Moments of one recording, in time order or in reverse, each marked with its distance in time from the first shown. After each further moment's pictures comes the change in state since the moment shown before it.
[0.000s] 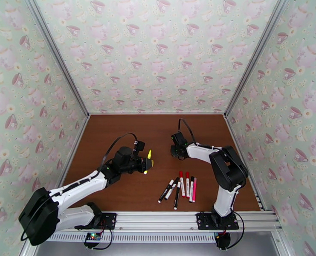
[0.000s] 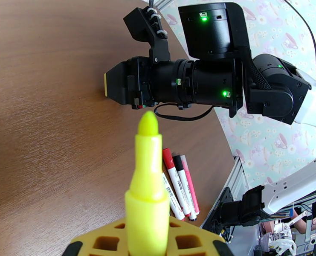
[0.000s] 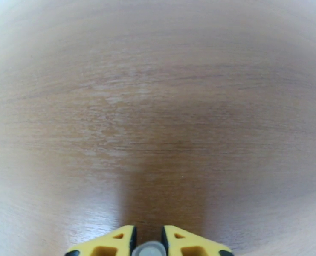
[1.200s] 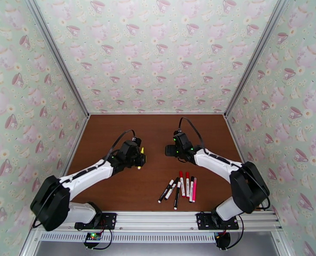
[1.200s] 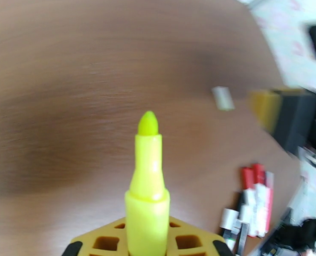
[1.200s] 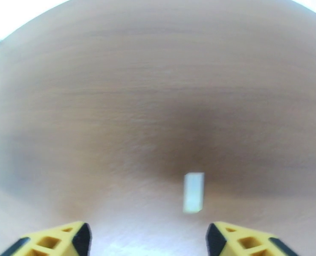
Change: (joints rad) left arm 0.074 0.214 0.212 -0.369 -0.327 0.126; right arm 0.077 -0.340 -0.133 -0.007 -0.095 0.024
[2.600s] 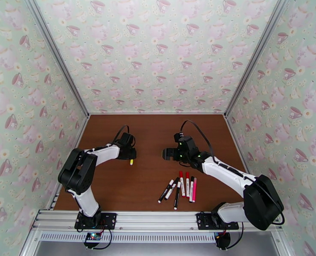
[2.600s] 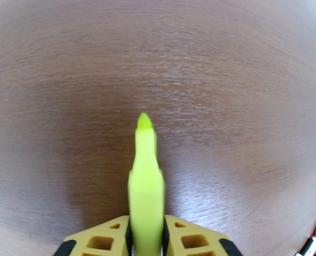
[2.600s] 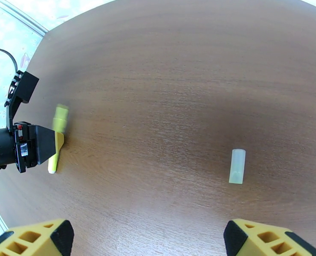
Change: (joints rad) left arm 0.235 0.369 0.166 -0.050 -0.026 0.142; right arm 0.002 -0.138 -0.104 0.060 -0.147 0.014
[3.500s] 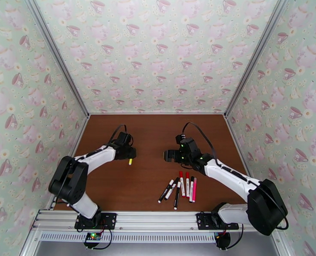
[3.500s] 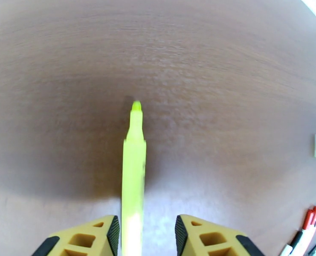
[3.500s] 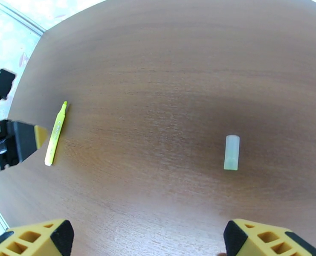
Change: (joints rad) left arm -0.015 -0.195 -0.062 -0.062 0.006 -0.030; right arm 0.000 -0.068 -0.047 -0.035 0.004 0.029
